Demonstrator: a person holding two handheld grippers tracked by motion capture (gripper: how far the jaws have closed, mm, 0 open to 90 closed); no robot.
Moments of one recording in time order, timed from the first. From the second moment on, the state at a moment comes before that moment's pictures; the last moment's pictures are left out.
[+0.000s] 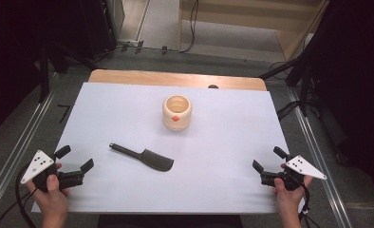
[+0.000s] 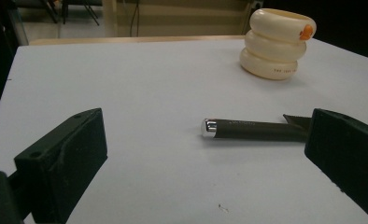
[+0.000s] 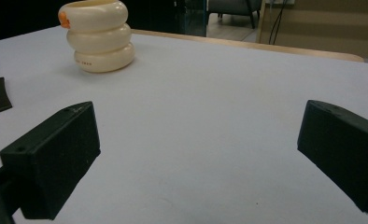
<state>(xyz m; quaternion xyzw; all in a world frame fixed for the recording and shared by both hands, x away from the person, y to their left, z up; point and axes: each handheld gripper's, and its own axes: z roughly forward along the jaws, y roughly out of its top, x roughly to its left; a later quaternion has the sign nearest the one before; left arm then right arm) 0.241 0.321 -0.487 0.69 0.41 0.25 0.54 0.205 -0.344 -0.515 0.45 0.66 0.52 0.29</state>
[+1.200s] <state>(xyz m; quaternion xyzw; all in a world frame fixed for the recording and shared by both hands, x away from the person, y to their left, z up) 0.312 0.257 -0.433 0.80 0.37 0.15 0.44 0.206 -0.341 -0.515 0.44 0.68 0.52 0.28</state>
